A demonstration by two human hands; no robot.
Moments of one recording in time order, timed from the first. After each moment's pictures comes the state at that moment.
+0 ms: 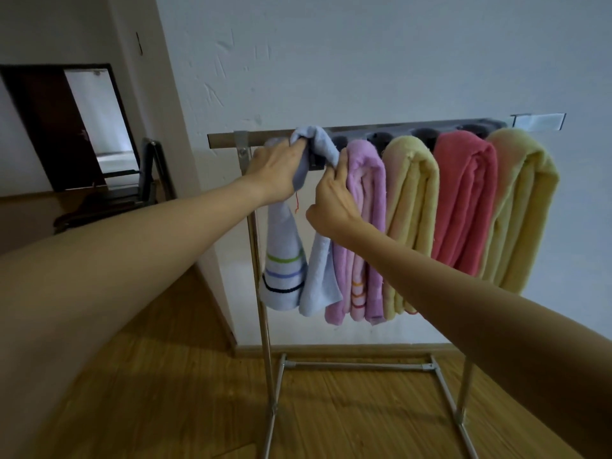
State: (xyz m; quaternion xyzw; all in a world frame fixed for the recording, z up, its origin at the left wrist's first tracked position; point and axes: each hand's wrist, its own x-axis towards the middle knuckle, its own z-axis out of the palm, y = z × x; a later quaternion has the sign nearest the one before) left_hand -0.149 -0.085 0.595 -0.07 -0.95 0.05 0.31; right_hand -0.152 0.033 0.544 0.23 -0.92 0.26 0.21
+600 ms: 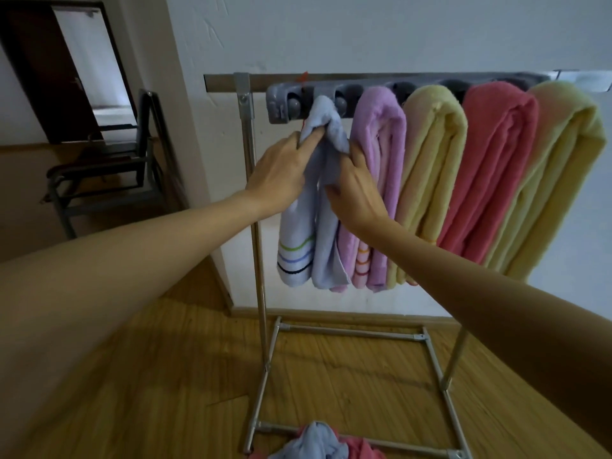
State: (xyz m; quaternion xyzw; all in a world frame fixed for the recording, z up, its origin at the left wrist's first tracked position) left_hand -0.160 -0.101 0.510 -0.18 -0.89 -0.02 0.41; right_hand -0.185 0.050 0.481 0.32 -0.83 0.32 0.33
